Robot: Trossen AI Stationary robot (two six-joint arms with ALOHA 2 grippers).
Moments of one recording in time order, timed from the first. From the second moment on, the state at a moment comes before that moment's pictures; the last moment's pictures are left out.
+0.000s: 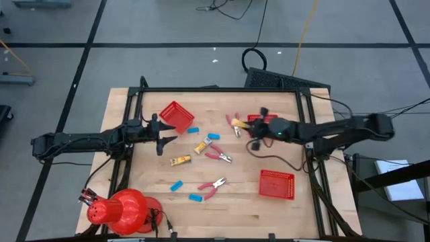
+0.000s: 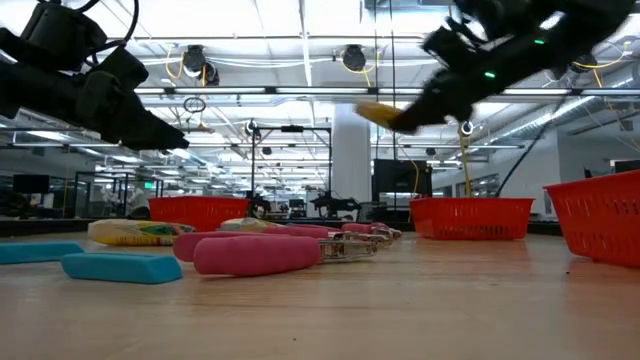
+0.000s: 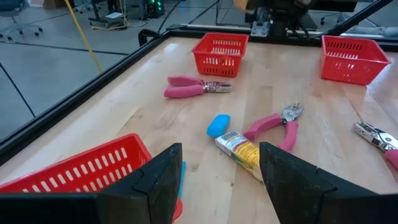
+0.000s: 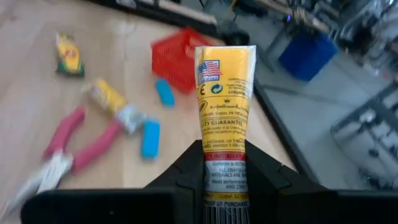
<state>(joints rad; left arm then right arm) 0.25 0.54 0.09 0.20 0.02 0.02 -0.10 1.16 0.50 0.29 0.29 -0.27</state>
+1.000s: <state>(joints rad) 0.25 0.54 0.09 0.21 0.02 0.02 -0.31 0.98 0.38 -0.19 0.21 -0.09</state>
